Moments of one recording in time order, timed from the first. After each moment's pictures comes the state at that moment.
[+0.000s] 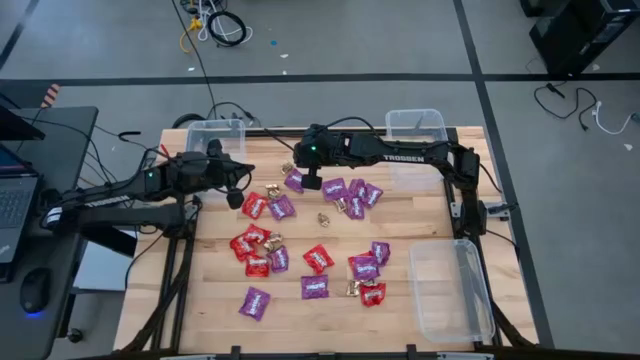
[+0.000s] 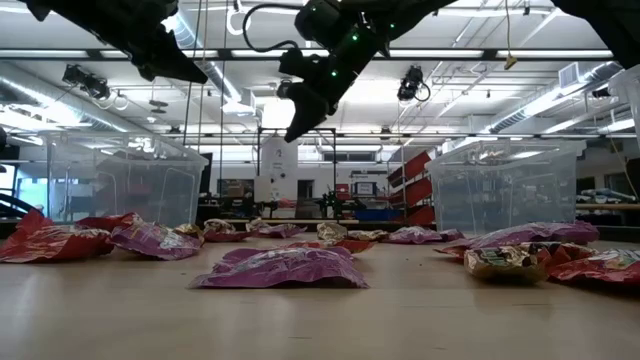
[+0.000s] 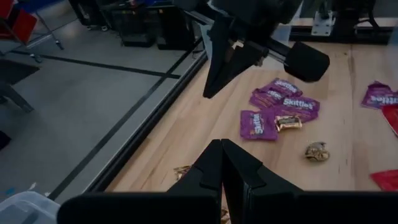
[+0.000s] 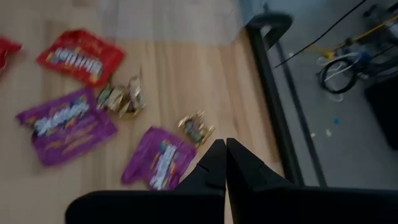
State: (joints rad) left arm 0.25 0.65 0.64 -0.37 -0.25 0.05; right arm -0.27 2.01 1.71 -0.48 0.16 -0.30
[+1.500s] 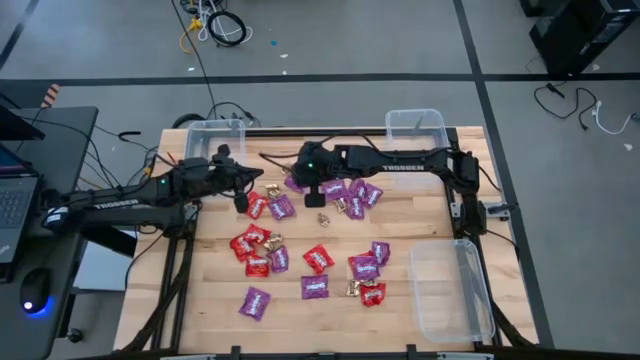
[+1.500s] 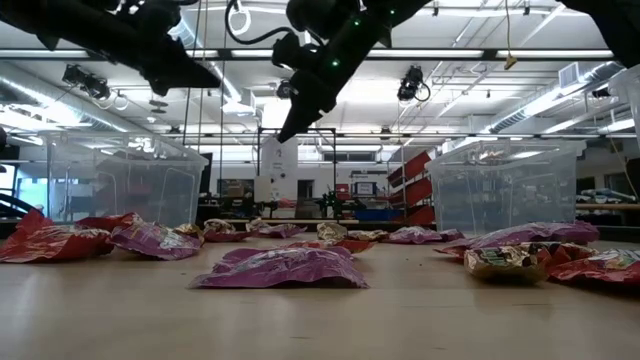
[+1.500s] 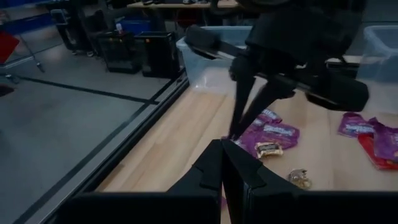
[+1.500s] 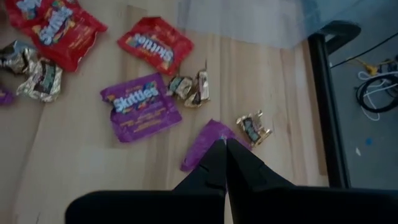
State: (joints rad) left arm 0.25 0.65 0.49 -0.07 -0.21 0.02; right arm -0.18 2.01 1.71 -0.55 0.10 -0.34
